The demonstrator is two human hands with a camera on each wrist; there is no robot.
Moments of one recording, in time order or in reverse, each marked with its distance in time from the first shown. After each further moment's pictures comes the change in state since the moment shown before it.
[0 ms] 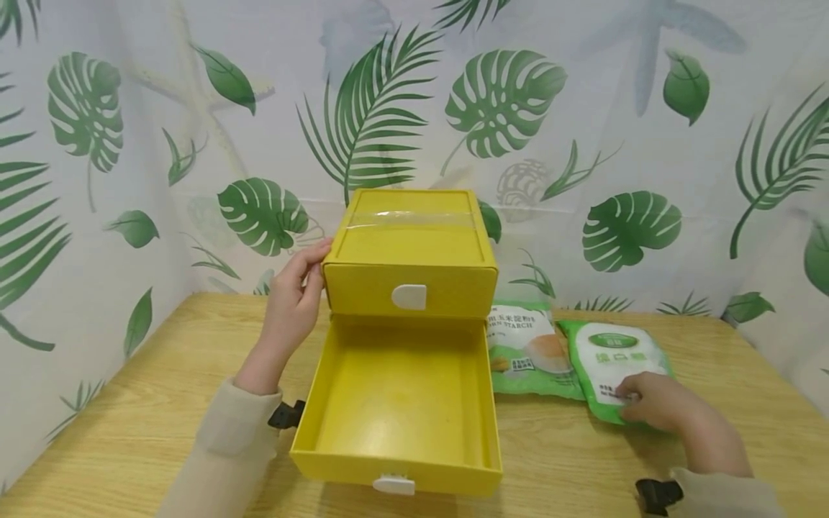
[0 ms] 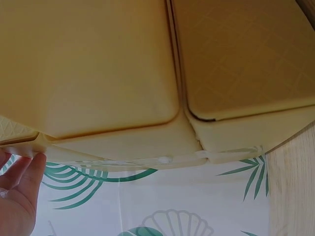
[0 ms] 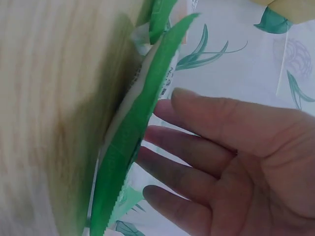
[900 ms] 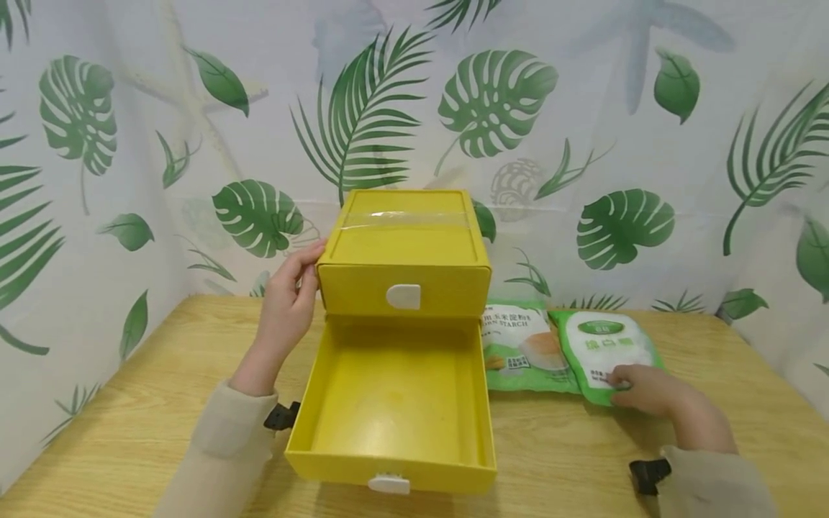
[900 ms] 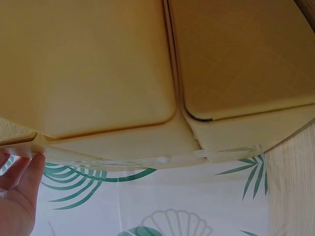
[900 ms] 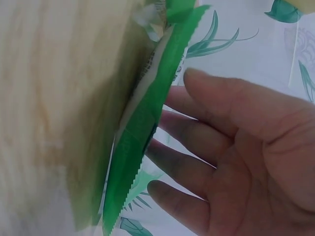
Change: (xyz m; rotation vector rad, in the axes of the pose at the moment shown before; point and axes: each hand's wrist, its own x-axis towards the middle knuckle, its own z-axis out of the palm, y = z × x) left_hand 0.000 0.008 0.001 0.006 0.008 -0.005; right_hand 0.008 0.009 0.000 0.016 0.013 -0.088
